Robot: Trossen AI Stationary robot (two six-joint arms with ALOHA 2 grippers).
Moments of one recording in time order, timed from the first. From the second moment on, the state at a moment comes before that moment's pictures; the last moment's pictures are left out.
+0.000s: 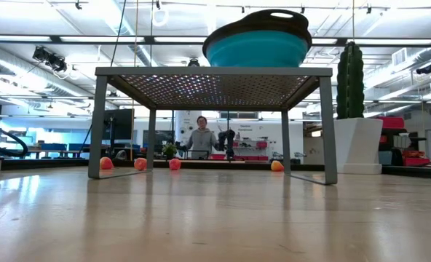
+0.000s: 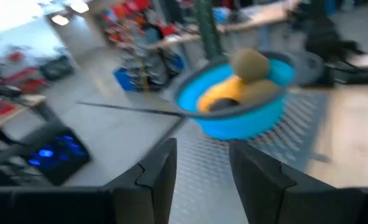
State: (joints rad) left arm -0.71 1.23 1.02 -0.56 -1.36 -0.47; right arm 0.30 1.29 0.79 0.81 0.65 -0.49
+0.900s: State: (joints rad) left arm -0.23 0.81 1.02 -0.86 -0.90 -0.53; right arm 0.31 1.29 0.79 0.77 0.65 -0.49
